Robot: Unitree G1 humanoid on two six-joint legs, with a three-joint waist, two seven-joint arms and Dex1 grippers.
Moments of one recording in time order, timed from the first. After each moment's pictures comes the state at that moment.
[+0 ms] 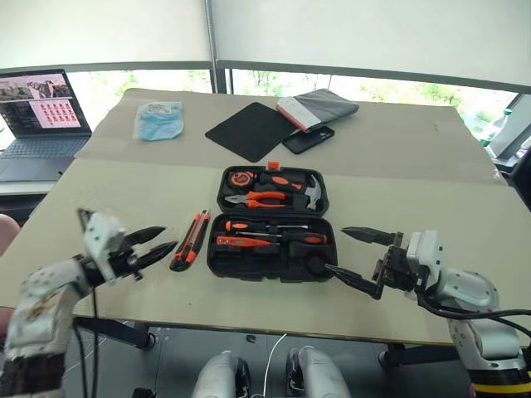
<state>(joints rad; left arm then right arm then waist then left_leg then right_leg) 0.10 0.71 0.41 -0.07 -0.45 0.22 -1.05 0.00 -0.59 -0.12 -0.25 0.49 0.03 1.03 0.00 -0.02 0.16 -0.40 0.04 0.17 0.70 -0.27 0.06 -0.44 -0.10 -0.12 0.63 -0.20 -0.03</state>
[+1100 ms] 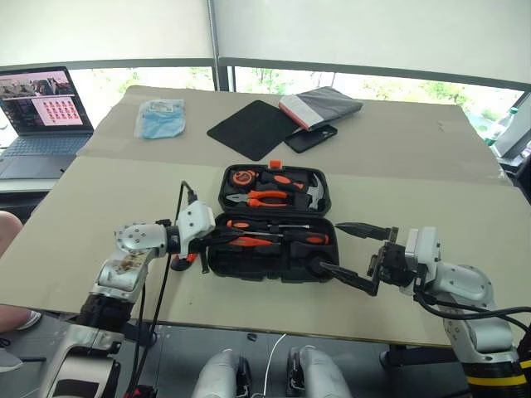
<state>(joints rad) -0.45 0.58 -0.14 0.19 -0.20 -0.02 -1.14 -0.03 -0.59 -0.10 -0.27 0.49 0.01 1.05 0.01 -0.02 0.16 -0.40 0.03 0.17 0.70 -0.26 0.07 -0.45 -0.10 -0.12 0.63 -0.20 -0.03</state>
